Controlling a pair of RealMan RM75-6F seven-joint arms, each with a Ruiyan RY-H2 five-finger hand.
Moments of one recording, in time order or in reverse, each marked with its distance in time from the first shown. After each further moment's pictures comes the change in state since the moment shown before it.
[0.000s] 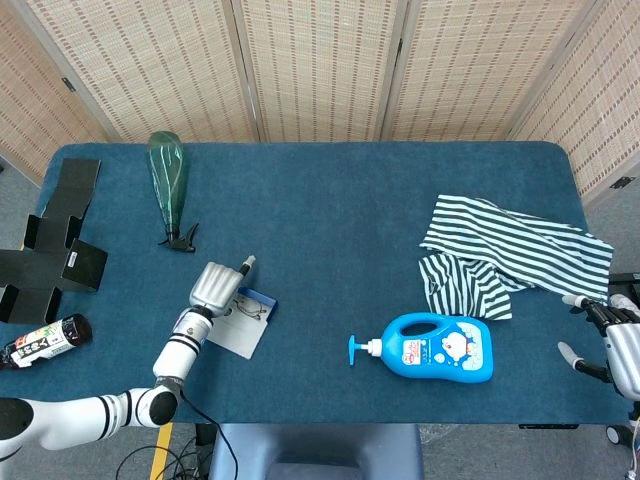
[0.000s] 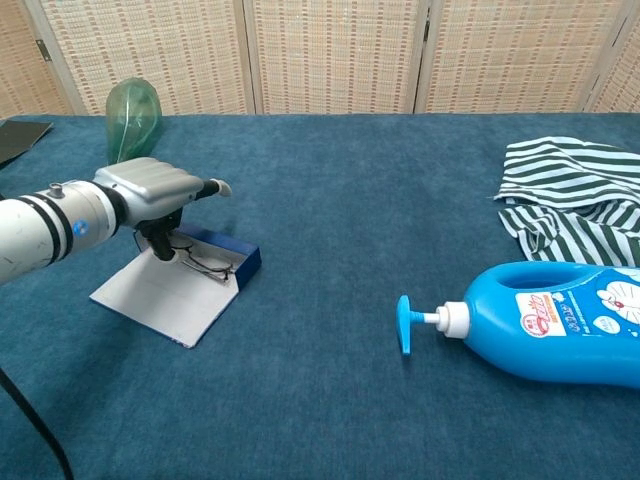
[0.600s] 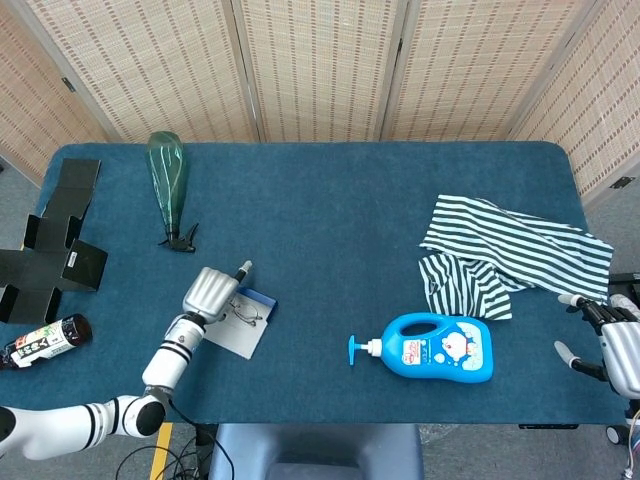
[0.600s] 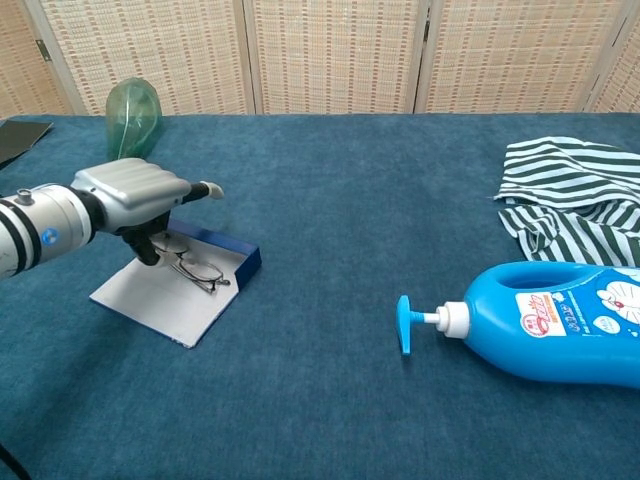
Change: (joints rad) left arm 0.062 0.060 0.031 -0.081 0.104 0.032 0.000; right arm 0.008 -0.002 0.001 -0.010 -0.005 -0.008 -0.014
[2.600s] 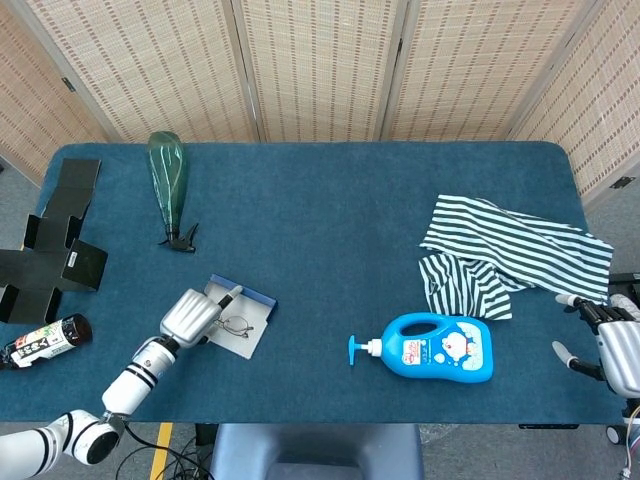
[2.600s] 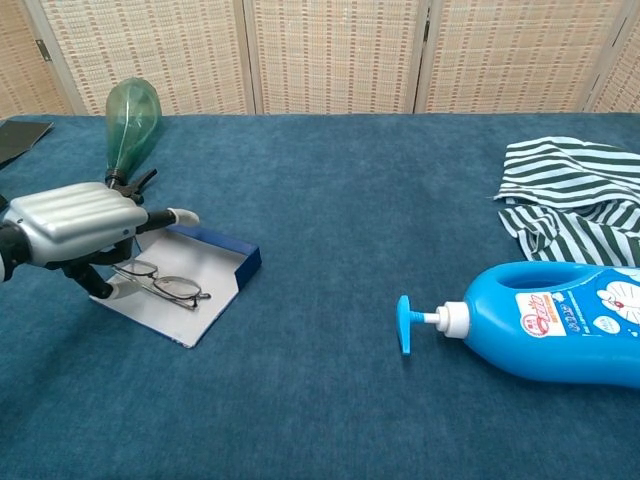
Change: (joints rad) left arm 0.148 0.115 0.098 0.013 0.427 -0.018 -0.339; right arm 0.005 0.006 -0.001 -0.024 0.004 -0.009 -0.026
